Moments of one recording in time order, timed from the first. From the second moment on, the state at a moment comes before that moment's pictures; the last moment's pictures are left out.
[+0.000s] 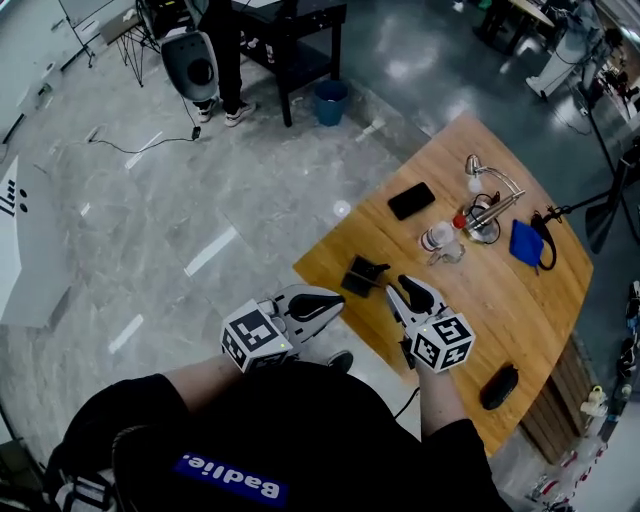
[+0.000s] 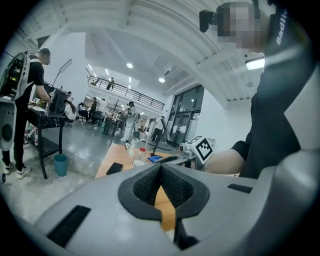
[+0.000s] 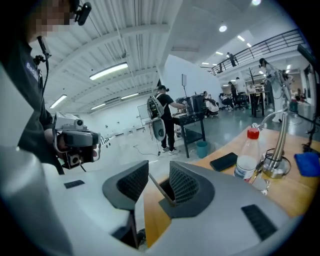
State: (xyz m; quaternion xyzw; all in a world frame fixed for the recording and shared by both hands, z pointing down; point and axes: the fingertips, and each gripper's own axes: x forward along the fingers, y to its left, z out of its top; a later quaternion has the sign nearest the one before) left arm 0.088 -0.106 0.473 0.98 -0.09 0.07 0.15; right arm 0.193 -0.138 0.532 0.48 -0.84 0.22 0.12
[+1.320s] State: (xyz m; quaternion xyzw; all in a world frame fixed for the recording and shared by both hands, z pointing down) left arm 0.038 -0.128 0.492 0.97 -0.17 0.09 0.18; right arm 0.214 -0.192 0.654 0.46 -0.79 0.34 0.22
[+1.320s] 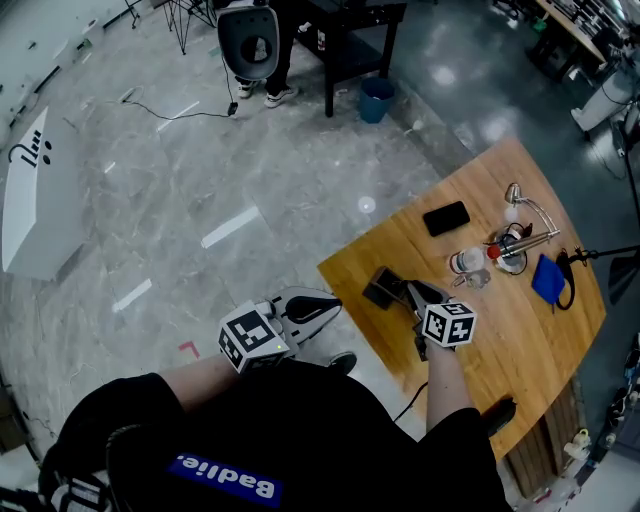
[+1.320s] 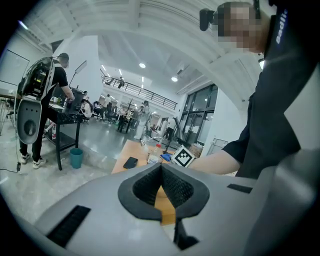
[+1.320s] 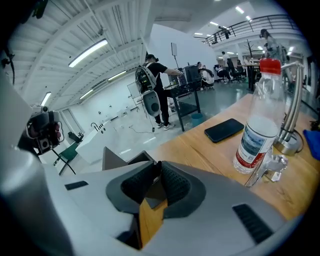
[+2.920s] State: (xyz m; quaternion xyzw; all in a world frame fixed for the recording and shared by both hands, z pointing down) left arm 0.106 -0.087 0.448 0.99 -0.01 0.06 0.14; right arm 0.169 -0.078 0.446 0.54 -0.82 0.20 0.03
